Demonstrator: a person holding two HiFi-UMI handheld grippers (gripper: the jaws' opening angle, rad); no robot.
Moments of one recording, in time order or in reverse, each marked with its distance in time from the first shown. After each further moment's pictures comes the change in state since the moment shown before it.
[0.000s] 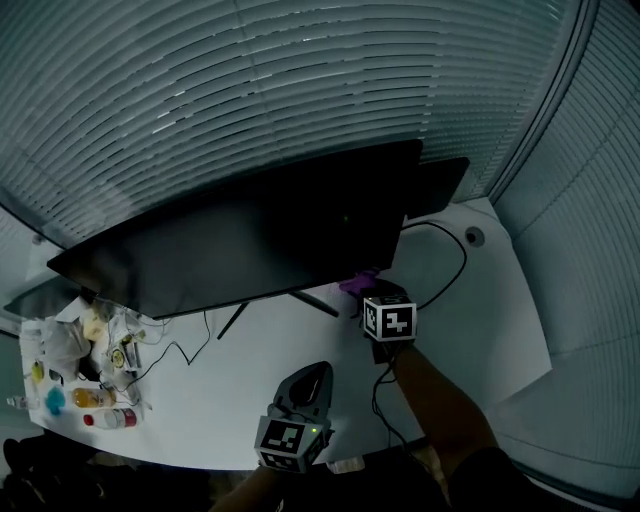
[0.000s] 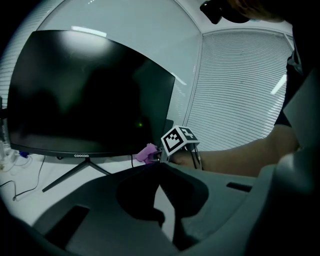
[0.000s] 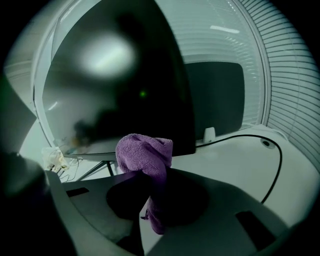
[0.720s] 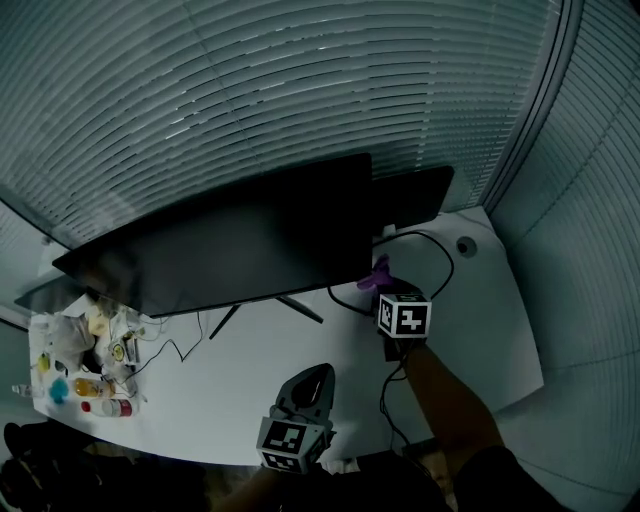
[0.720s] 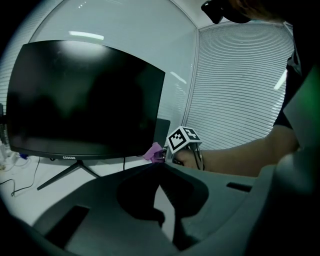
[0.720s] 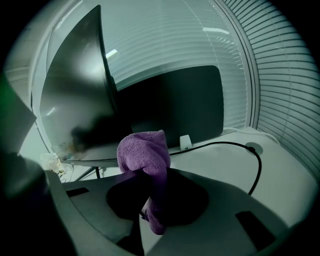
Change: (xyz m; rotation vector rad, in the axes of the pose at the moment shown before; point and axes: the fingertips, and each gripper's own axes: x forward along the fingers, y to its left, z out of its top) left arm 0.023 -0.051 0.000 0.034 0.010 0.034; right arm -0.023 -0.074 0.012 0.035 -0.045 -0.012
